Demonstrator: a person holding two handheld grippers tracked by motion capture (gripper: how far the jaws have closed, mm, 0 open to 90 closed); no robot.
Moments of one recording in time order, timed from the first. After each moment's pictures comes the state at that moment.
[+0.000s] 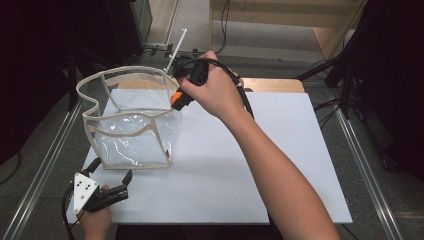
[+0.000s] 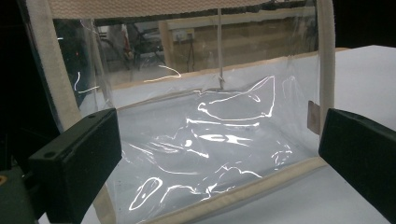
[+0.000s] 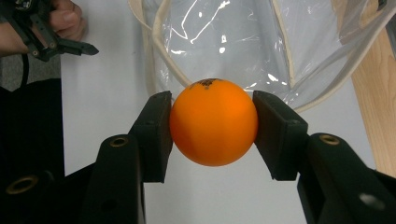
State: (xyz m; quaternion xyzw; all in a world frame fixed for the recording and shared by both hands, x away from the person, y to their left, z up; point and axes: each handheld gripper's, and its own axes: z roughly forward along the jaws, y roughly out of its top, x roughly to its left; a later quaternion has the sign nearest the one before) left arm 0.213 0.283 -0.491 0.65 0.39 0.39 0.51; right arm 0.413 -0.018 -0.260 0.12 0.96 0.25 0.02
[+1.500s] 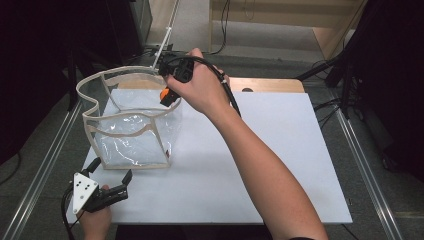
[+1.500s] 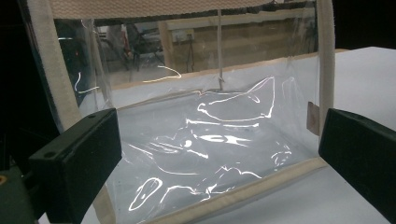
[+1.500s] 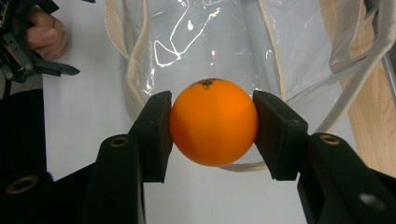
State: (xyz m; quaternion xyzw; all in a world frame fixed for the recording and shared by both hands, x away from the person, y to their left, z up) left arm 0.213 0.284 -0.491 0.65 0.40 0.39 0.52; right arm 0.428 0.012 -0.265 0.12 0.96 0.24 0.03
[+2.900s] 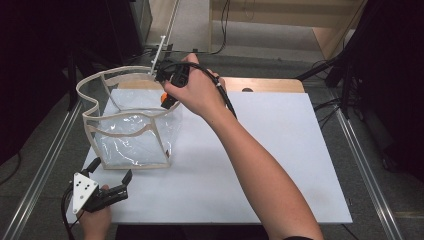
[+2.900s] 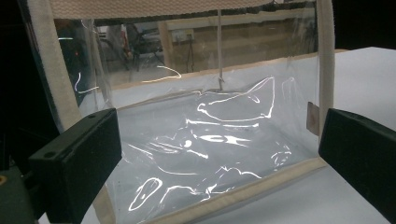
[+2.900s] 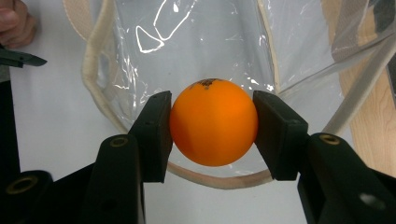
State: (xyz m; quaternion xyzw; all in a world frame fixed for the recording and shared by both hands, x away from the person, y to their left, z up) left arm 0.213 0.284 -0.491 0.65 0.40 0.39 0.52; right arm 0.436 0.023 -0.285 0.13 0.97 0.21 0.05
